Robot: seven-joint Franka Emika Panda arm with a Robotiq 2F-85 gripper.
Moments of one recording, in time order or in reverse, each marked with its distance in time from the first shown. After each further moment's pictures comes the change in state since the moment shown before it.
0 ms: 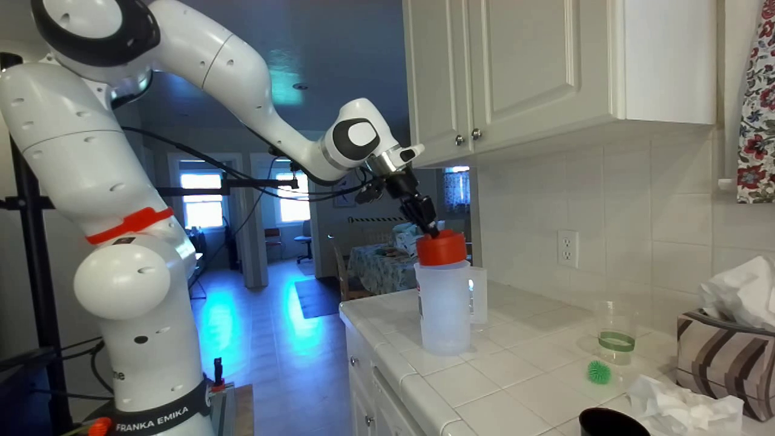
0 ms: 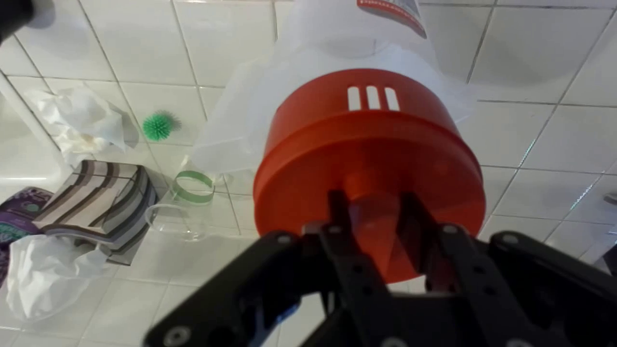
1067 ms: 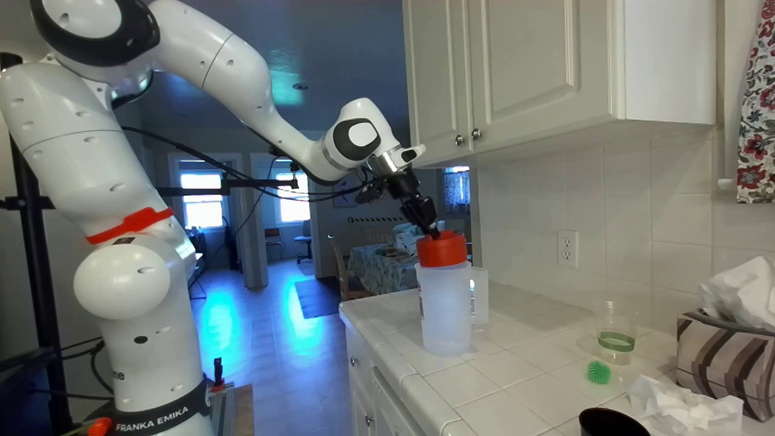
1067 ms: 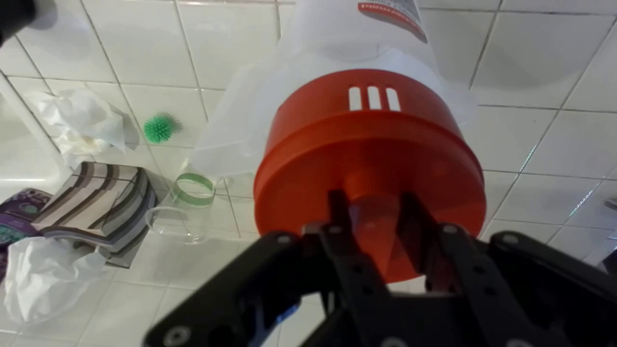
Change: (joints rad) arm -0.002 0.001 -0.008 -0.001 0.012 -0.002 -0.026
